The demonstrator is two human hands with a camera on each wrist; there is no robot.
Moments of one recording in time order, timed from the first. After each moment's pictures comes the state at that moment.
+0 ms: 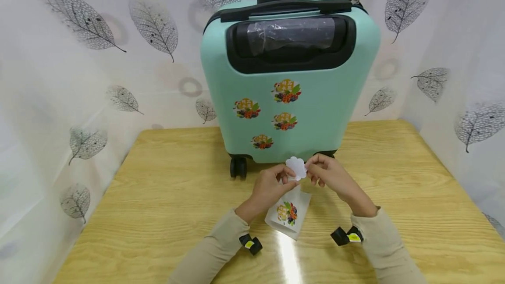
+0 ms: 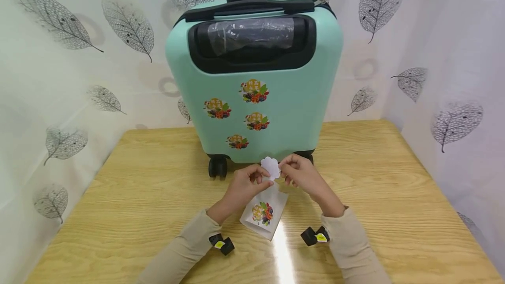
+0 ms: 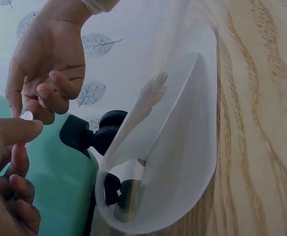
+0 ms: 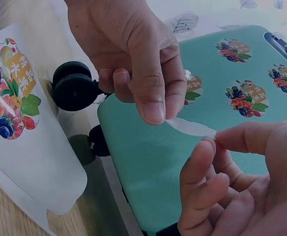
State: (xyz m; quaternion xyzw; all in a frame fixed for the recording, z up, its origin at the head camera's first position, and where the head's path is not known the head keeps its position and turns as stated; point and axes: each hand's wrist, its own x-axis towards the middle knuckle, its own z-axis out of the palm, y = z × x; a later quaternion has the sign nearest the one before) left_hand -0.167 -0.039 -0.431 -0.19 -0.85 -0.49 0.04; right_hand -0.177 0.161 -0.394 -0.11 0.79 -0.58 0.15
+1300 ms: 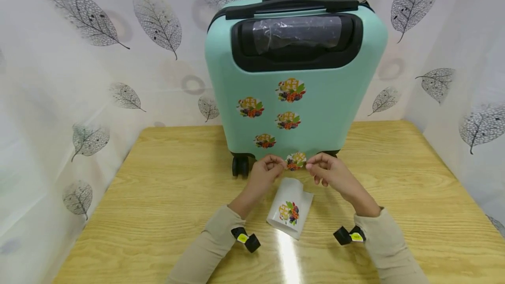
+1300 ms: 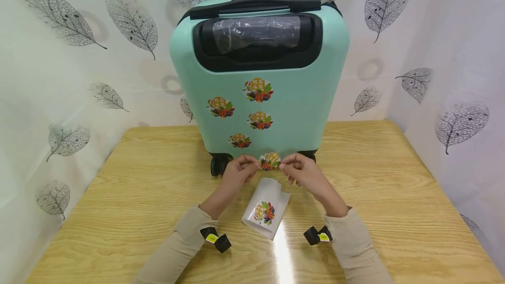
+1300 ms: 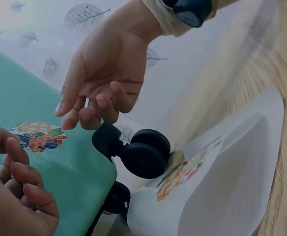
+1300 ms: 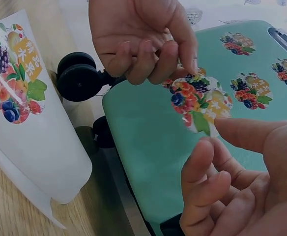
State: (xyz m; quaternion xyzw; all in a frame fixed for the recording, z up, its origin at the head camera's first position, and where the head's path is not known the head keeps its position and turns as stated) left_hand -0.178 -0.055 -0.419 -0.05 -0.68 -0.72 -0.10; right_hand -0.179 0.161 -0.397 -0.10 0.80 -0.57 0.16
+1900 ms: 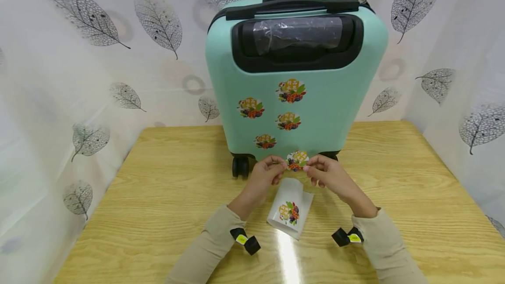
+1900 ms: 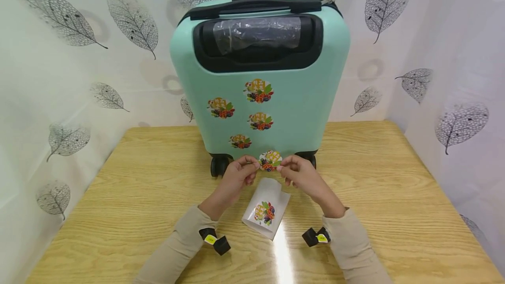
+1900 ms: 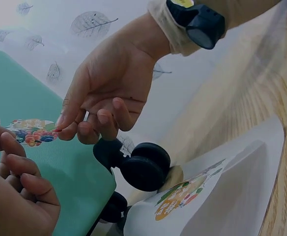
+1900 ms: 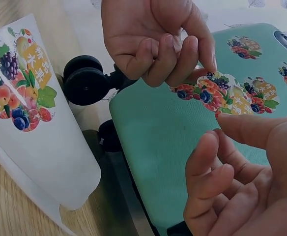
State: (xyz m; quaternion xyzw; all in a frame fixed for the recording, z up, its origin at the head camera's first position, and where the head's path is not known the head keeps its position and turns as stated) left_hand -0.173 -0.055 -0.411 -0.03 -0.63 -0.77 -0.14; right_hand -0.179 0.156 -0.403 -0.11 0.80 -0.58 0.15
